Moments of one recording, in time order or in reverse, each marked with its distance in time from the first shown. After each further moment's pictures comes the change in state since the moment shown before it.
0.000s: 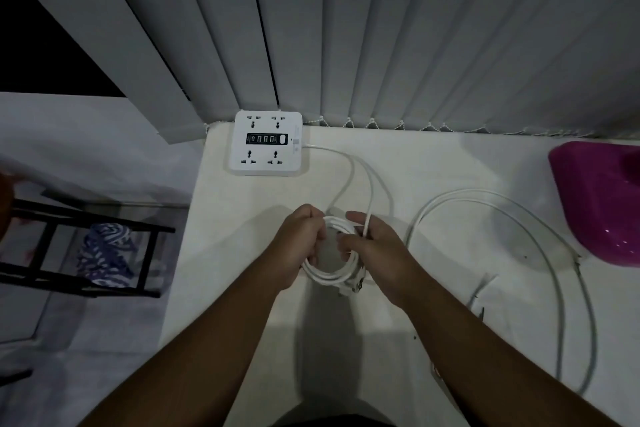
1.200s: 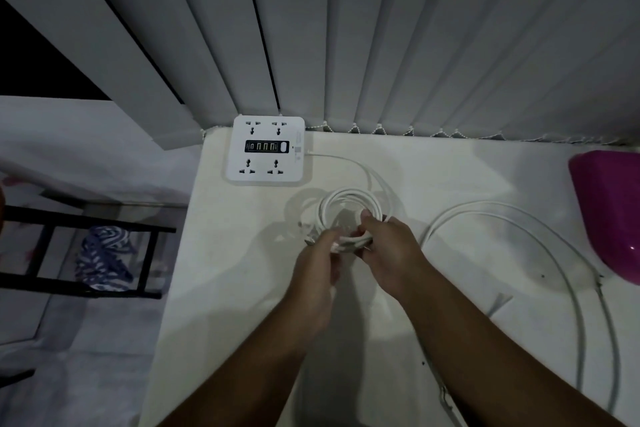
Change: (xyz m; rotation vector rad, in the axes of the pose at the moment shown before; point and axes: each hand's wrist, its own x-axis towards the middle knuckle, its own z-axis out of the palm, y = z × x) left_hand -0.004 -0.010 0.039 -0.489 0.122 -0.193; right_hand 0.048 -0.017 0.002 0.411 0.211 0.193
